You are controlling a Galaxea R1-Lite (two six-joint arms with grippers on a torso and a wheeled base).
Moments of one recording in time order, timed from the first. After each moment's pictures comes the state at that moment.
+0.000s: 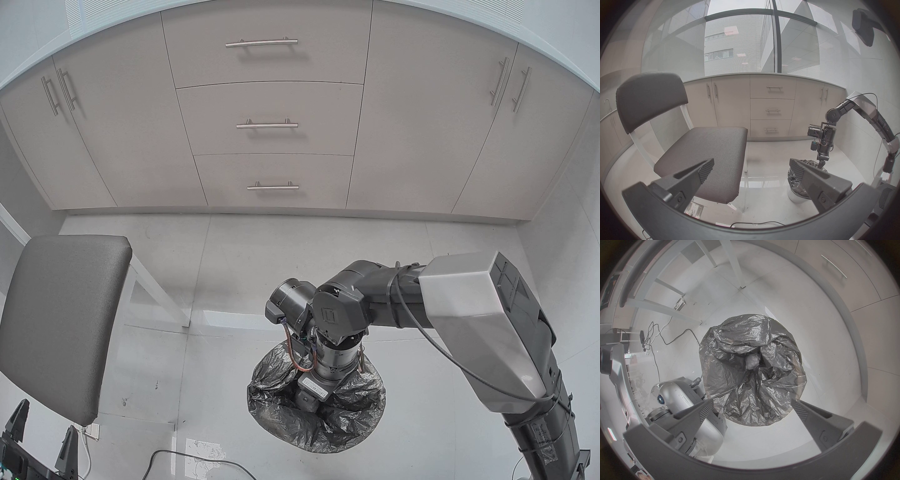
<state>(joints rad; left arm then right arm) 0.00 0.02 -0.02 0.00 -0.03 0.01 0.81 2.53 -2.00 0.84 -0.22 -0.10</state>
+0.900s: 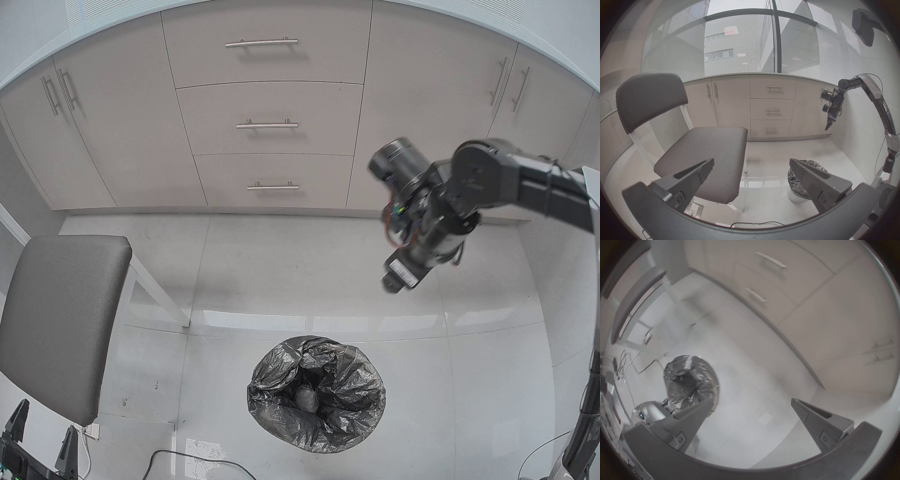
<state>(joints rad) 0.00 0.02 -0.02 0.00 -0.03 0.01 0.61 2.15 -2.00 0.87 -0.47 -0.21</state>
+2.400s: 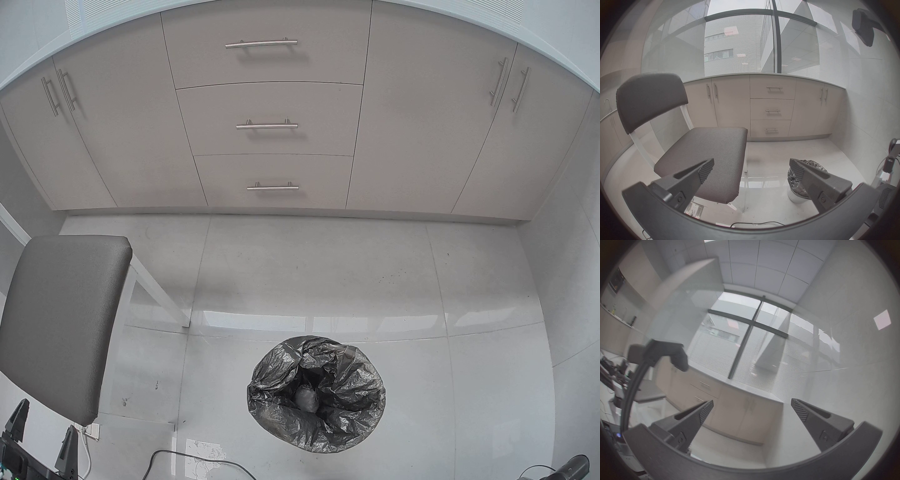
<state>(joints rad) 0.00 0.02 -0.02 0.00 -0.03 0.01 -0.01 0.12 -1.96 1.23 -0.02 -0.38</state>
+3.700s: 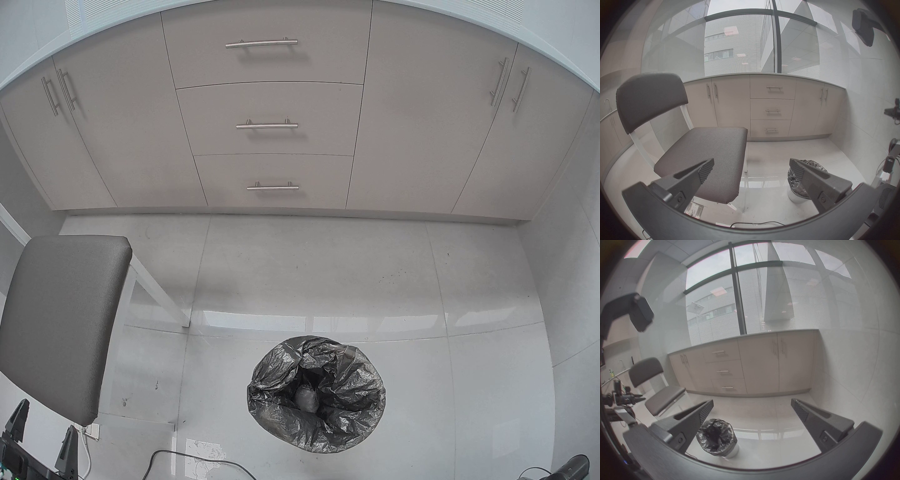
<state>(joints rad) 0.00 0.02 -0.02 0.00 -0.03 0.01 0.00 0.01 -0.39 0.23 0.11 0.09</state>
